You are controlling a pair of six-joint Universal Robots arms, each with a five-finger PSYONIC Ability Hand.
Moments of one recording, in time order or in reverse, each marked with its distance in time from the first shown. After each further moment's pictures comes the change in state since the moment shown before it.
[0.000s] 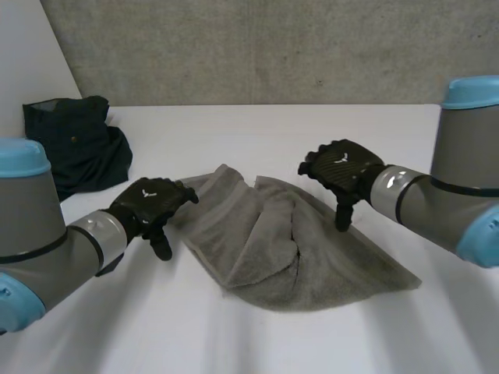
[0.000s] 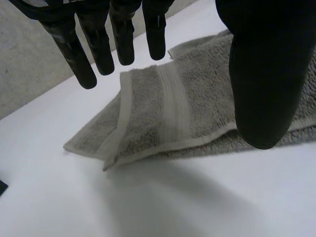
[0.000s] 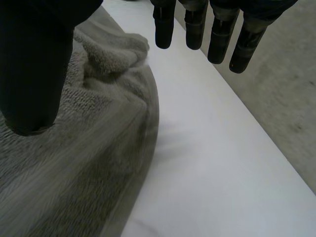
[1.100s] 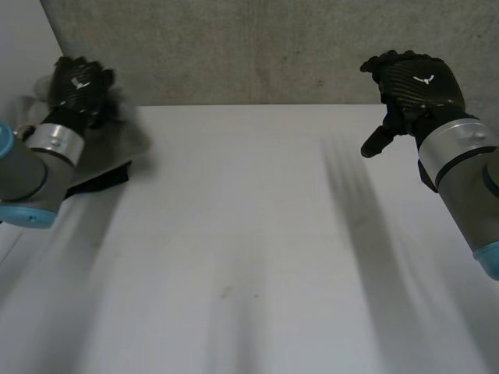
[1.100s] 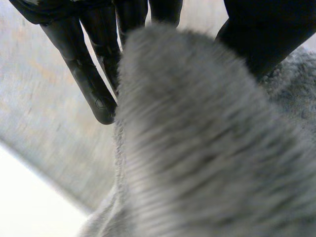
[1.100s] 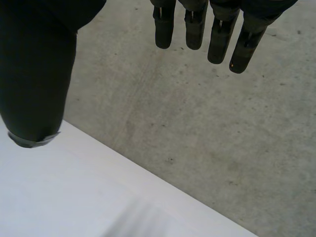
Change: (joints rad) left arm 0.199 -0.233 0.304 0.690 -0.004 0.133; right arm -0.002 -0.331 0.235 -0.383 0.325 0.497; left_hand 0.732 0.858 0.839 0.865 0.779; right_hand 0.000 0.000 0.000 0.000 0.000
